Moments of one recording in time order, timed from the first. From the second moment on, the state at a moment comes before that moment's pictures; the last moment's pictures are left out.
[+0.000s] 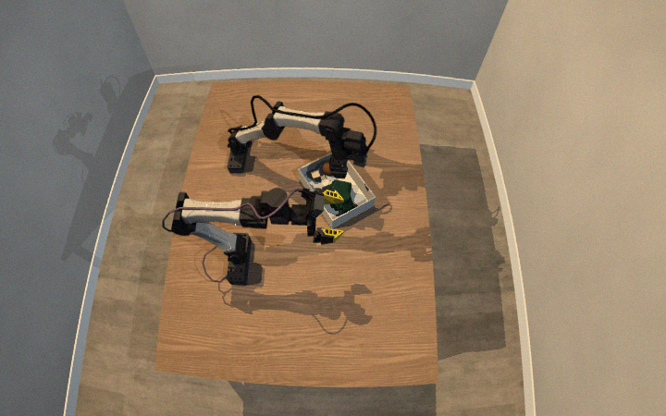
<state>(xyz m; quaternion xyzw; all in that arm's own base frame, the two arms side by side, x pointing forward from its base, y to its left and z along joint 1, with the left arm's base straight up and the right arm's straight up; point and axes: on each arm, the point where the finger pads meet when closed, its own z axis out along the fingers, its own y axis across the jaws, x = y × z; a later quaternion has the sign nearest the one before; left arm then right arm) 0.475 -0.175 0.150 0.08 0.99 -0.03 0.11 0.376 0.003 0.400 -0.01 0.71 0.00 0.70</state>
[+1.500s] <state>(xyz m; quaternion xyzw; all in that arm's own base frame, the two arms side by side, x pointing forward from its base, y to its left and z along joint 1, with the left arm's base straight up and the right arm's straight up) 0.473 -0.182 0.150 0.08 0.99 -0.03 0.10 0.376 0.003 0.399 -0.01 0.71 0.00 0.70</state>
